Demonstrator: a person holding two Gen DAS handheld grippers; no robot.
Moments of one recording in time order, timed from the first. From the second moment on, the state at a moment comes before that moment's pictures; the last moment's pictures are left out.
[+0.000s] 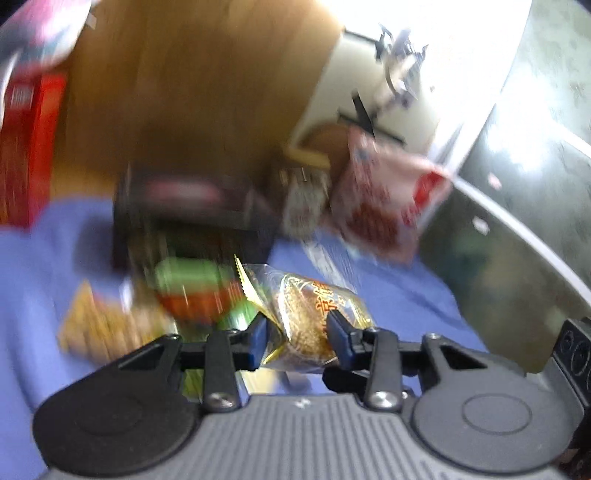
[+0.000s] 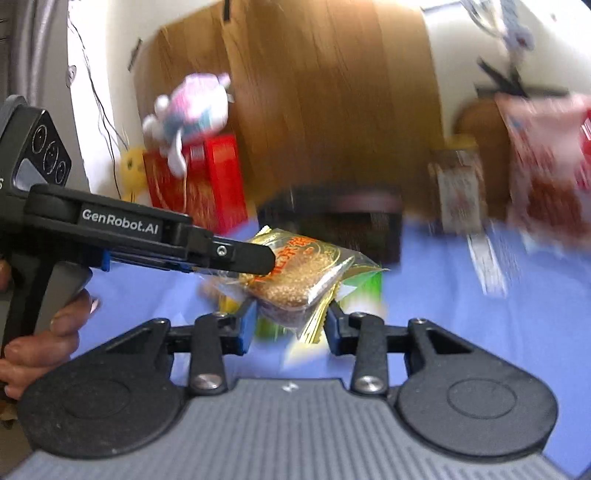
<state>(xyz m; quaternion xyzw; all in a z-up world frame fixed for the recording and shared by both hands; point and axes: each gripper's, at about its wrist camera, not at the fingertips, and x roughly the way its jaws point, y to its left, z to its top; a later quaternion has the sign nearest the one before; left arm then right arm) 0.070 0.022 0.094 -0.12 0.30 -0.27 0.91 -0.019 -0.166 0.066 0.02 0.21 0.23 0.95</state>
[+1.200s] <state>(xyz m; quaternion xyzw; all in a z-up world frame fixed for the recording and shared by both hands) 0.073 -0.068 0.049 -0.07 0.33 -0.18 0.92 -0.081 -0.284 0.023 0.12 0.25 0.07 0.96</state>
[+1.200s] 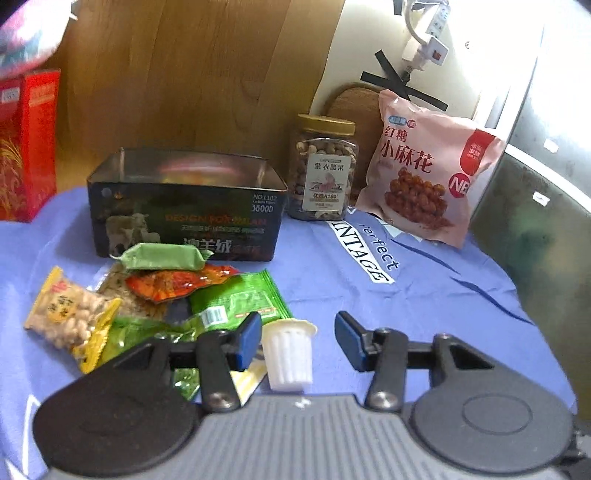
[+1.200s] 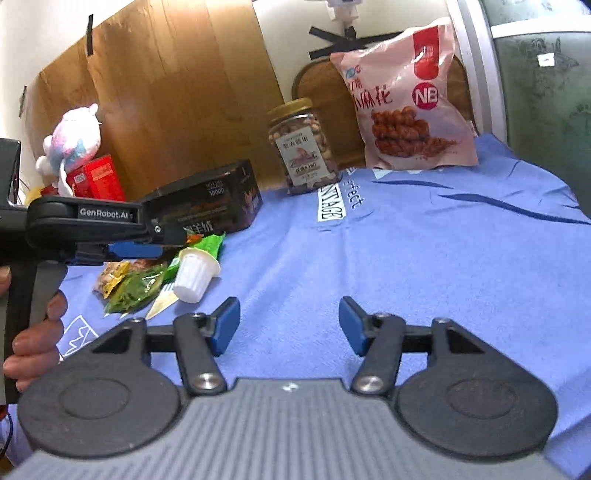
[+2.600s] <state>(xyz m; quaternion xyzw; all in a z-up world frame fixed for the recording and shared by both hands) 0.034 0.055 0.029 -0.05 0.26 -0.08 0.96 -0.050 -0.188 0.018 0.06 0.26 0.08 0.96</state>
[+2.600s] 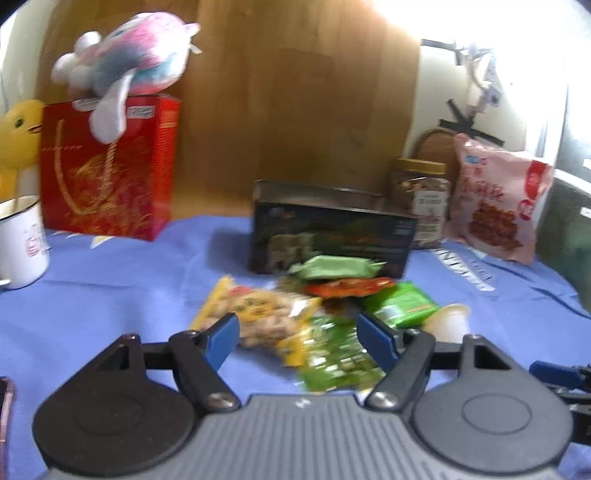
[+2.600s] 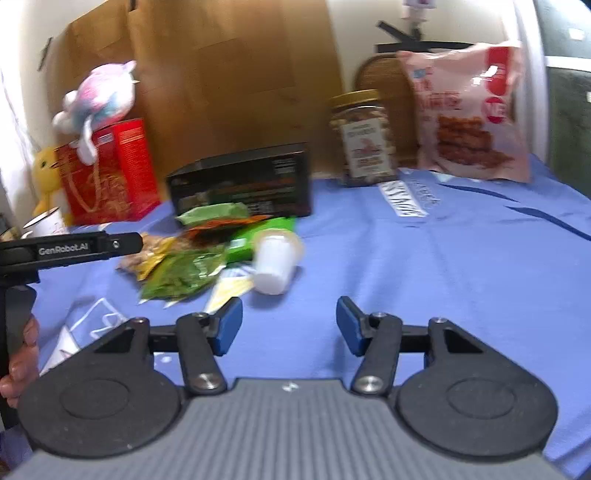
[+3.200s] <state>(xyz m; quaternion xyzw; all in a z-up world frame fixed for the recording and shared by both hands) 0.047 0.092 0.033 -0.08 0.29 -0.09 0.95 -0.015 -0.140 0.020 0.05 0.29 0.16 0.94</state>
